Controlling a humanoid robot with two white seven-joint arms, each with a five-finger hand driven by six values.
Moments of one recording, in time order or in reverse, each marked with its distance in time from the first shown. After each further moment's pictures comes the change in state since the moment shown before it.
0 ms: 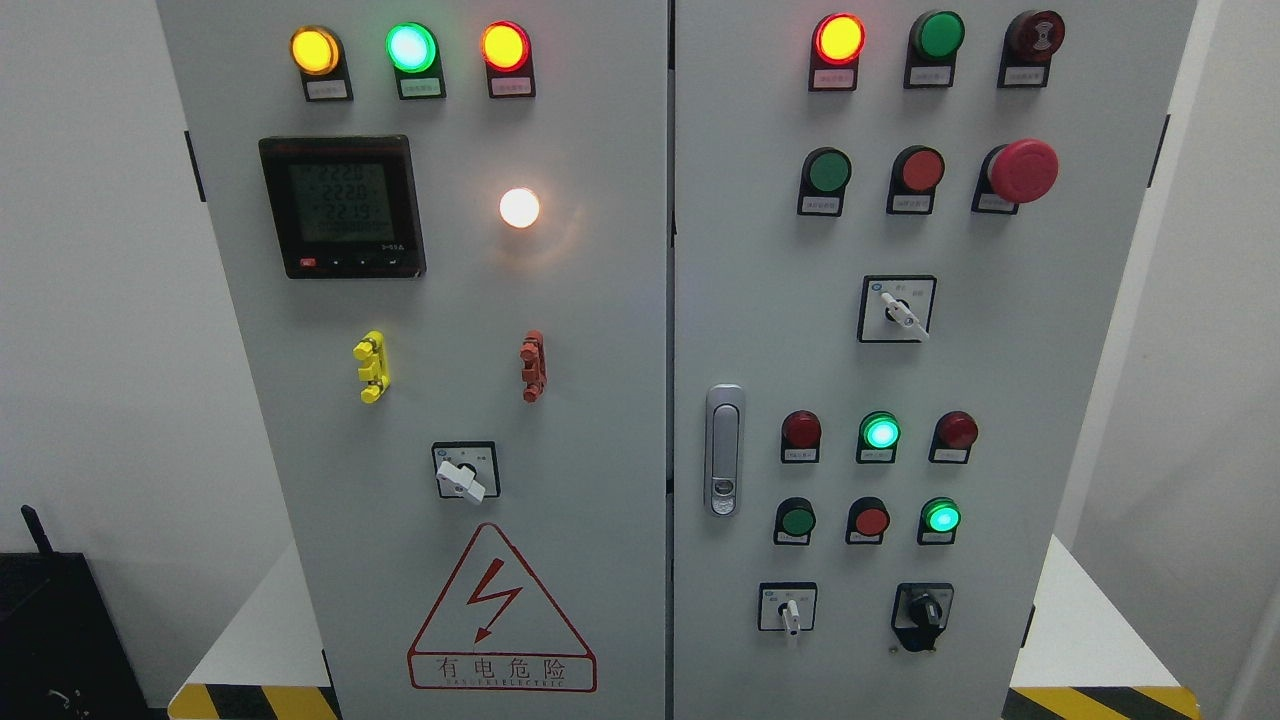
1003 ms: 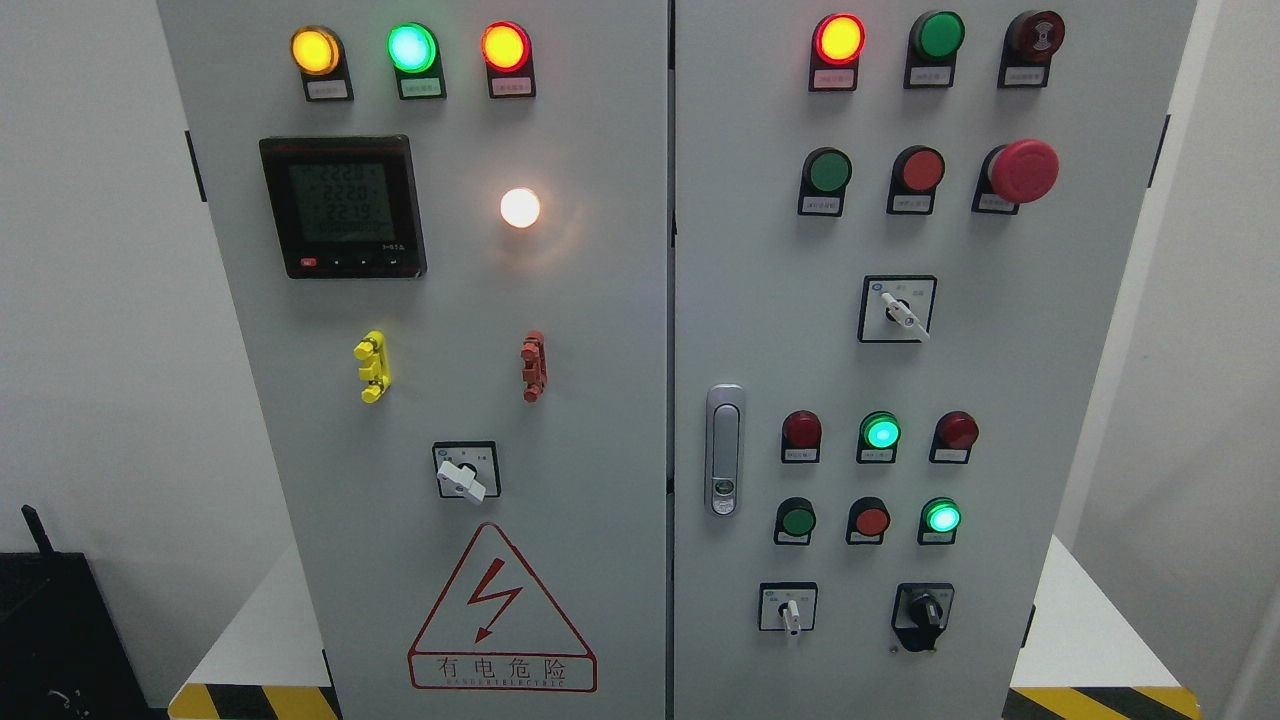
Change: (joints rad) left arm -0.320 -0.013 -0.003 1.250 -0.018 0.394 -0.195; right arm 0.000 0.000 0.000 0.000 0.000 0.002 0.000
